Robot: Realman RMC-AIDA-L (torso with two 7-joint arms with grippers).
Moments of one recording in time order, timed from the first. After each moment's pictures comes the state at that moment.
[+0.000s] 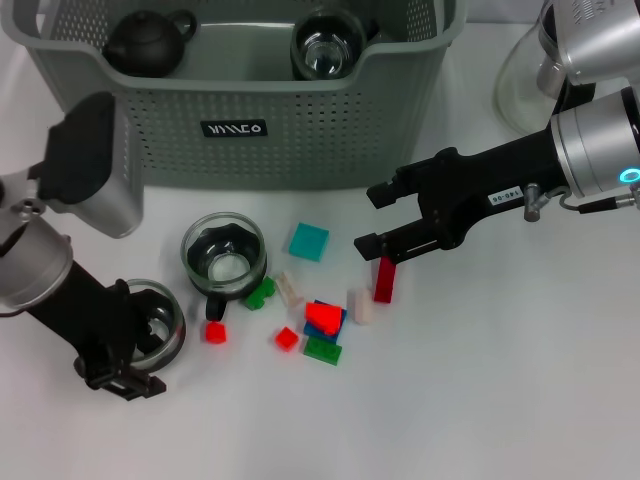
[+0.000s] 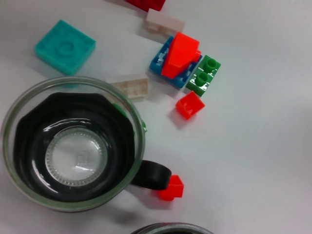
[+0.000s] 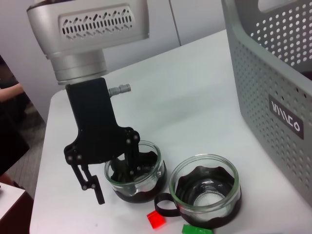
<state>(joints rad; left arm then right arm) -0.47 -2.17 1.09 1.28 2.75 1.84 -1.74 0.78 2.09 -1.06 -0.75 -2.12 -1.53 1.74</state>
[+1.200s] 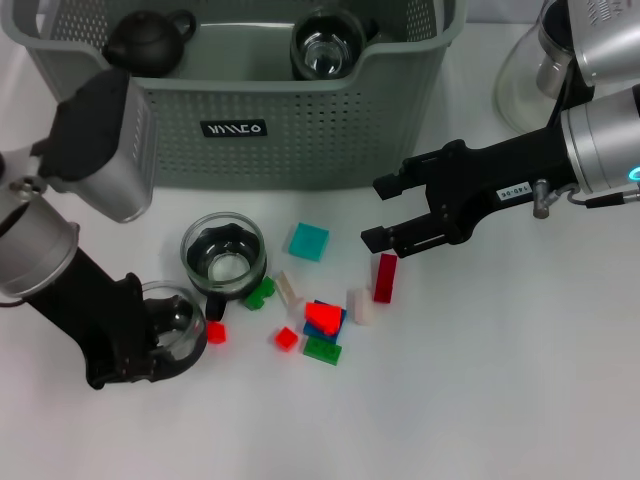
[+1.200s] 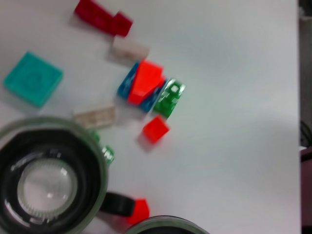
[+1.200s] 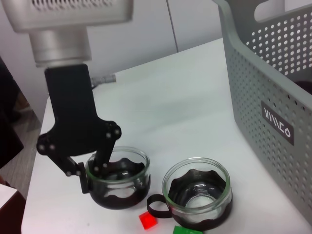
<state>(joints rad) -0.49 -2.17 1.13 1.40 2.70 1.98 -1.80 0.77 2.09 -1.04 -0.75 -2.12 -1.53 1.68</state>
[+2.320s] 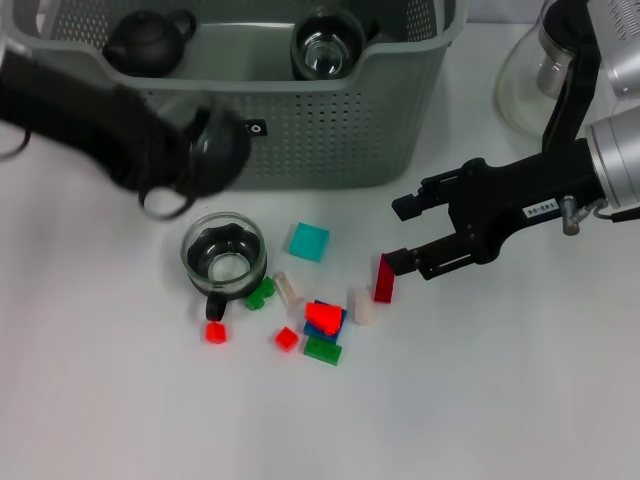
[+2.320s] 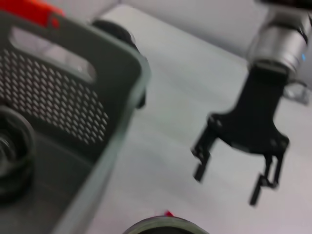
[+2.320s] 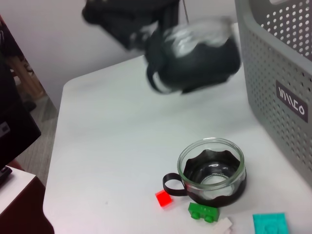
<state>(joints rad) -0.65 -2.05 0.72 1.36 2.32 2.04 -2.05 0.76 2.06 -1.04 -0.75 -2.13 -1.59 1.67</state>
